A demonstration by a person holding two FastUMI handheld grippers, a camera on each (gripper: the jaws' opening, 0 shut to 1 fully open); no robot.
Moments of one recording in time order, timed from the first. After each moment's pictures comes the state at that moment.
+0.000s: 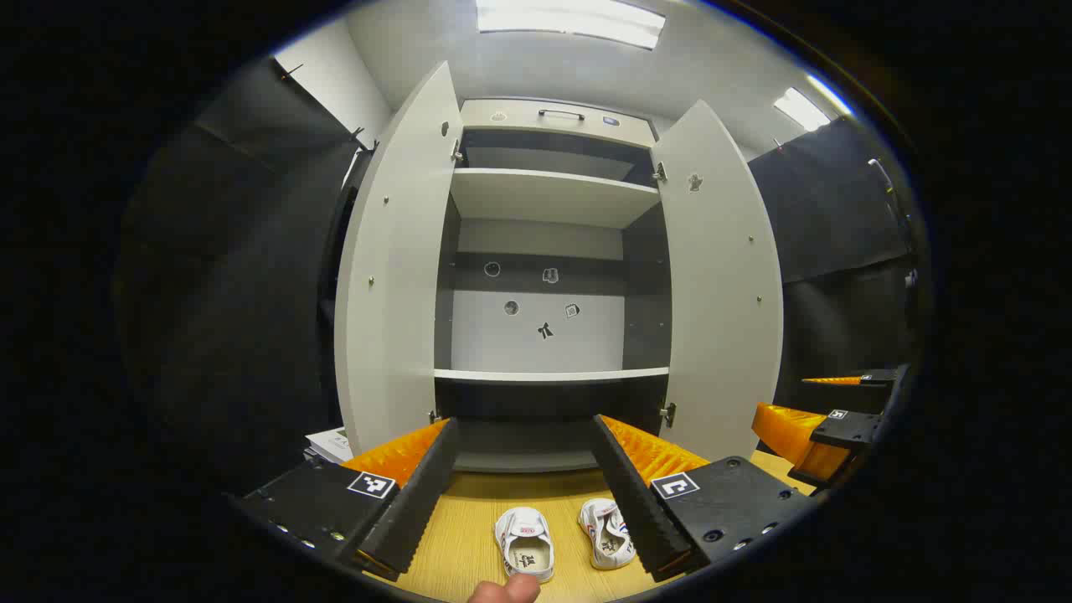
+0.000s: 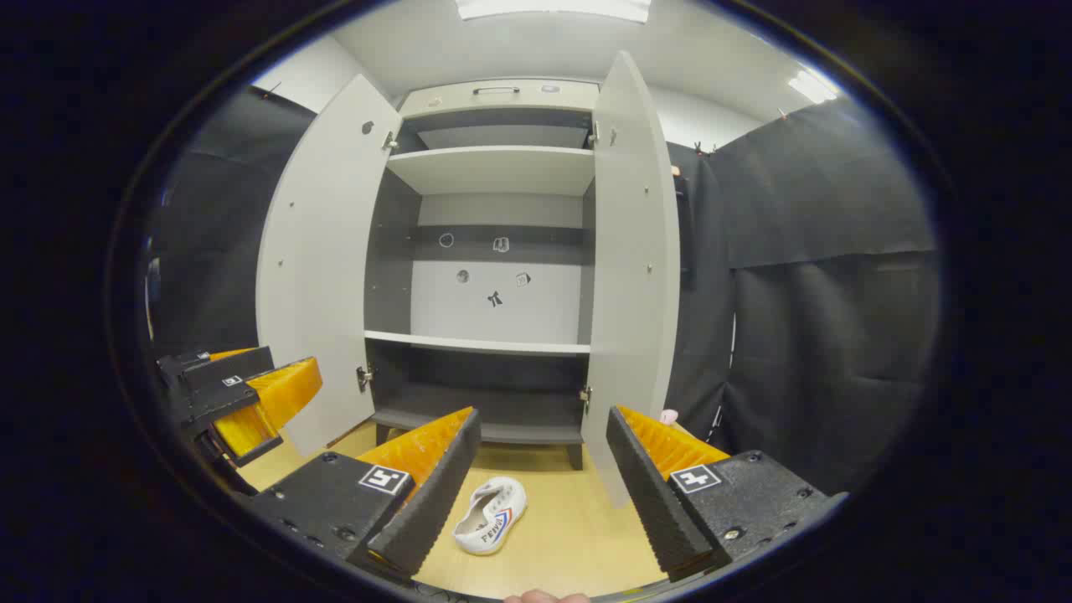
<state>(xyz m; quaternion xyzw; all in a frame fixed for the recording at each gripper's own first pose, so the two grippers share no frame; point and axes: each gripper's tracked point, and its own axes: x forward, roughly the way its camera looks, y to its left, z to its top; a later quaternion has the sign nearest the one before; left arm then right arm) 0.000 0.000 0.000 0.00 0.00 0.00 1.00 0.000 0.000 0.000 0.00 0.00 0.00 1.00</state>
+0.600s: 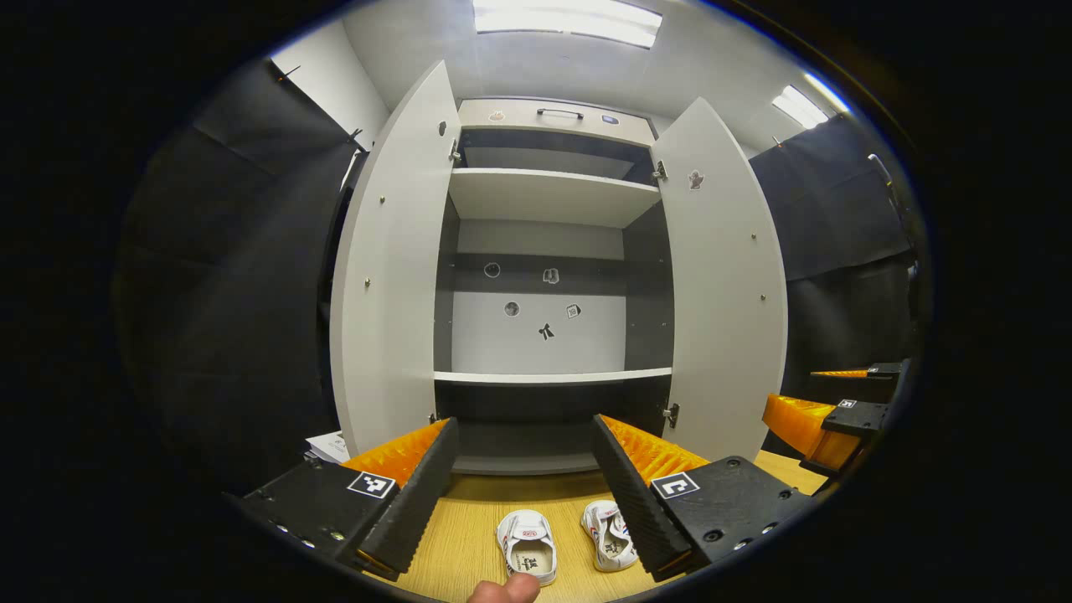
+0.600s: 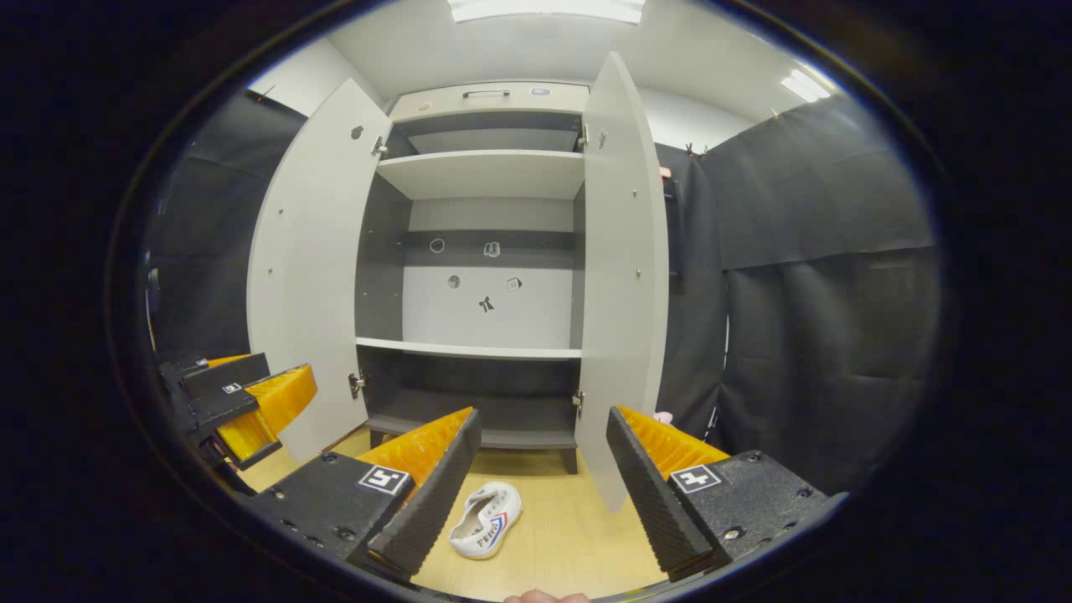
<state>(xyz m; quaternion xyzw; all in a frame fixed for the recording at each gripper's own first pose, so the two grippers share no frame) 0.005 0.000 0.001 0.00 -0.01 0.00 1.00 0.003 -0.008 0.005 0.01 -0.01 -0.01 1.00</state>
